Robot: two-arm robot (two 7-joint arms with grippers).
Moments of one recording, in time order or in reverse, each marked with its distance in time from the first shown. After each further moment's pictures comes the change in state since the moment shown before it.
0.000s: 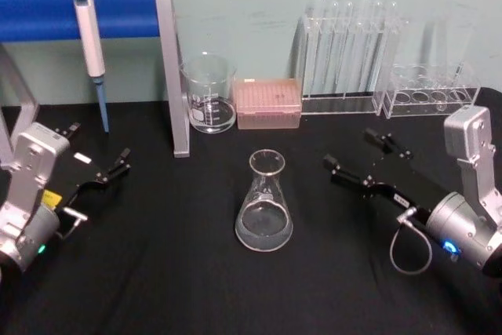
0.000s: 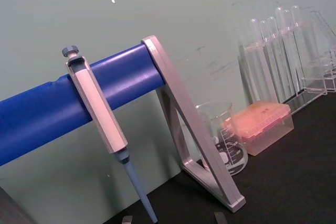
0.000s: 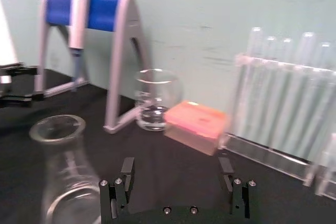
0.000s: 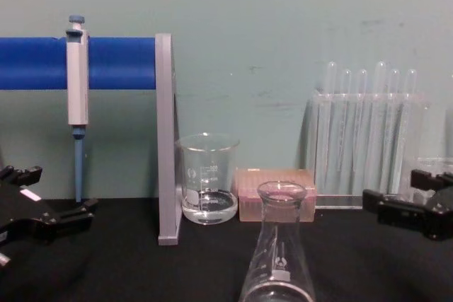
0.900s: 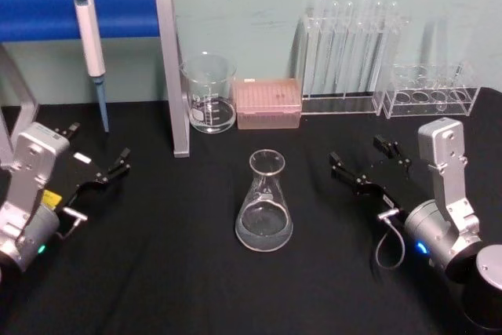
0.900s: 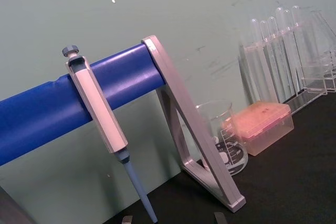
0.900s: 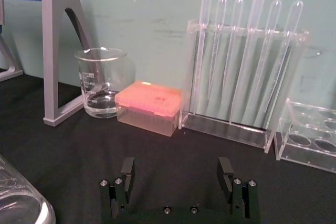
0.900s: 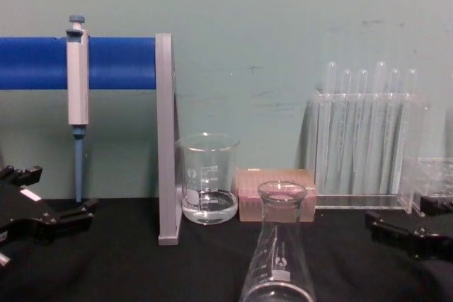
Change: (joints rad) left arm 0.000 0.000 0.000 0.000 0.000 0.000 0.000; right arm 0.039 -0.166 0.035 0.173 -0.156 -0.041 -0.174
